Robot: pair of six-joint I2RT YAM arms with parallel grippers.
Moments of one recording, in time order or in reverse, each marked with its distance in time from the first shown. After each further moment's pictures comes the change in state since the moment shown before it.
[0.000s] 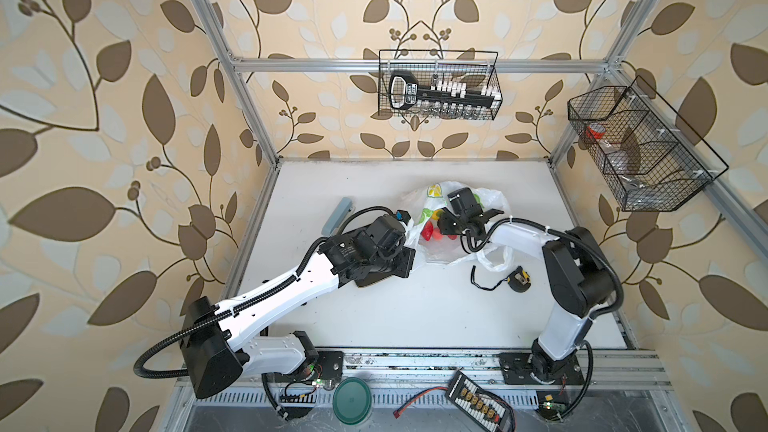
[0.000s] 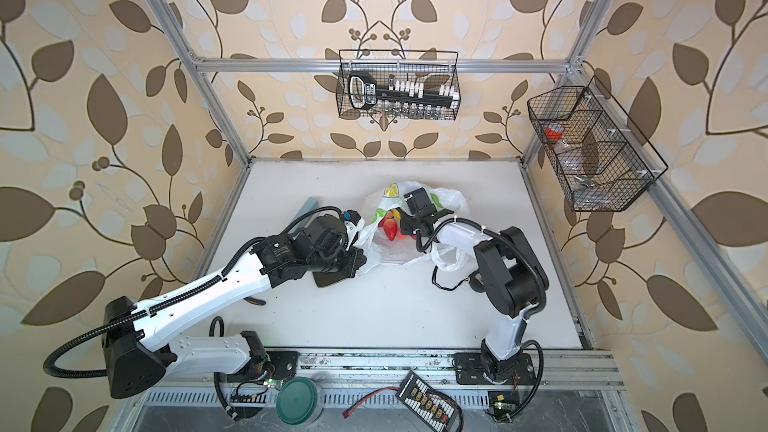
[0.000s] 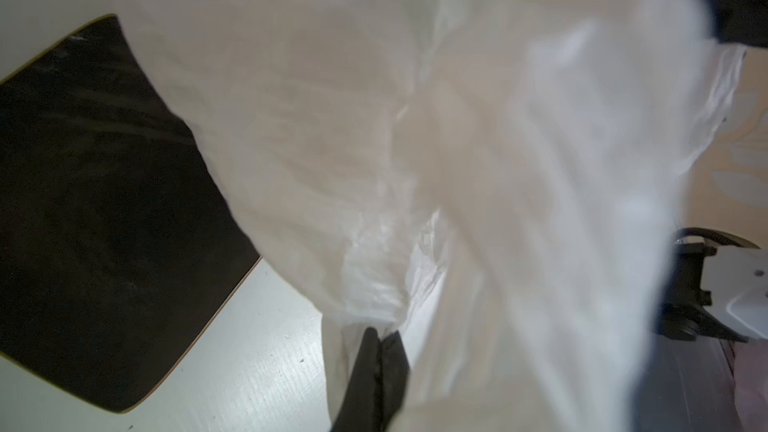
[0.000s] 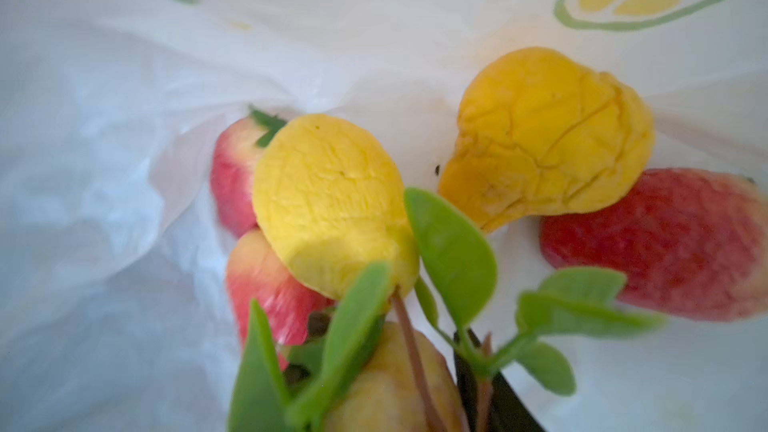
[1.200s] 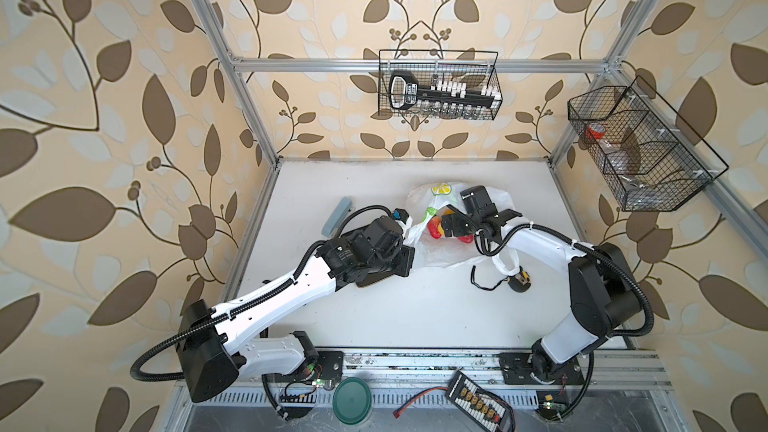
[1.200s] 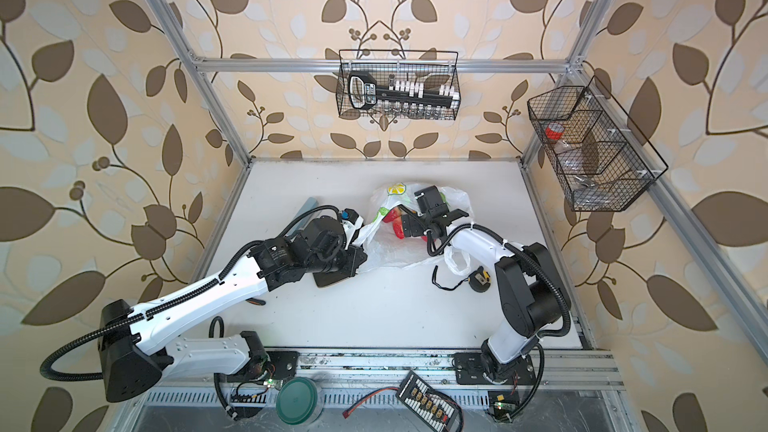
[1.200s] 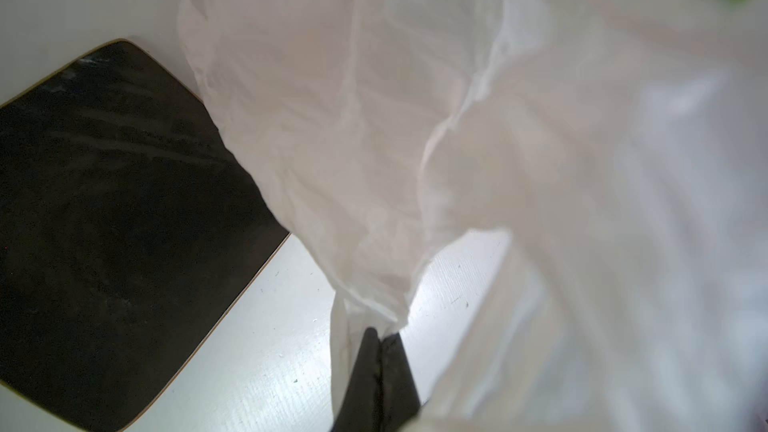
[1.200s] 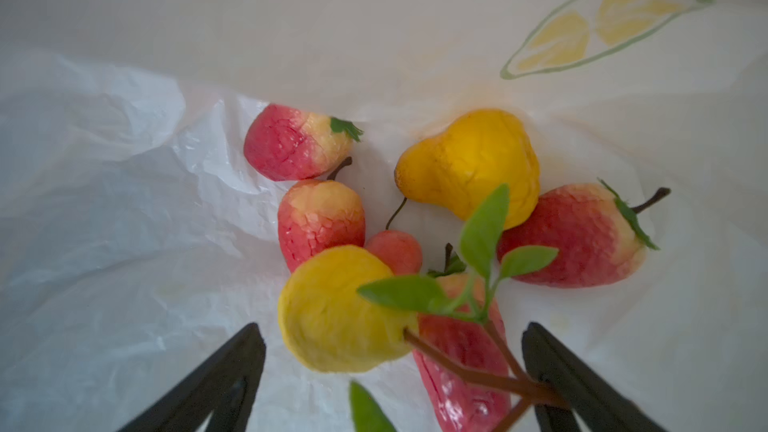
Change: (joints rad) left arm 0.000 -0.027 -0.038 0.055 0.006 0.003; right arm -0.034 -0.100 -0.012 -0.085 0.032 -0.192
